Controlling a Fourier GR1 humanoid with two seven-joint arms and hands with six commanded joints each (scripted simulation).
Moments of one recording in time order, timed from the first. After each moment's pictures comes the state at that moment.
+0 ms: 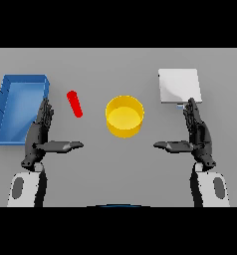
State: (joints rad) left arm 0.00 0.00 0.00 -1.57 0.00 0.00 0.00; right arm 0.00 0.00 0.00 -1.57 0.00 0.00 0.00
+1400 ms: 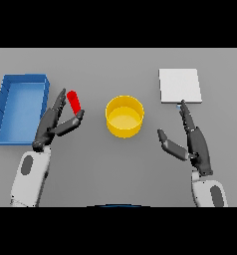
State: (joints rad) left arm -0.22 0.07 -0.04 -1.31 -0.14 -0.04 0.01; right arm 0.08 -0.05 0.13 -1.69 0.21 -0.02 -0.11
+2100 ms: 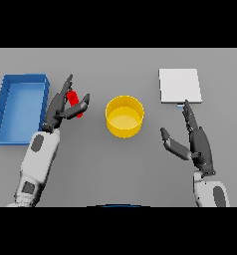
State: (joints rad) left arm -0.47 0.05 0.03 -0.98 -0.17 0.02 -0.09; right arm 0.09 -0.06 0.12 -1.71 0.20 -0.02 -0.08
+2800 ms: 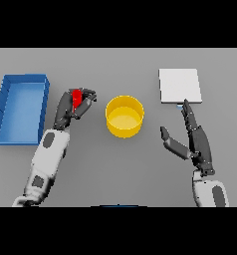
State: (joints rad) left arm -0.55 -0.01 0.06 -0.83 -0.19 0.14 -0.23; right arm 0.08 -0.05 0.12 -1.71 0.18 -0.02 -0.07
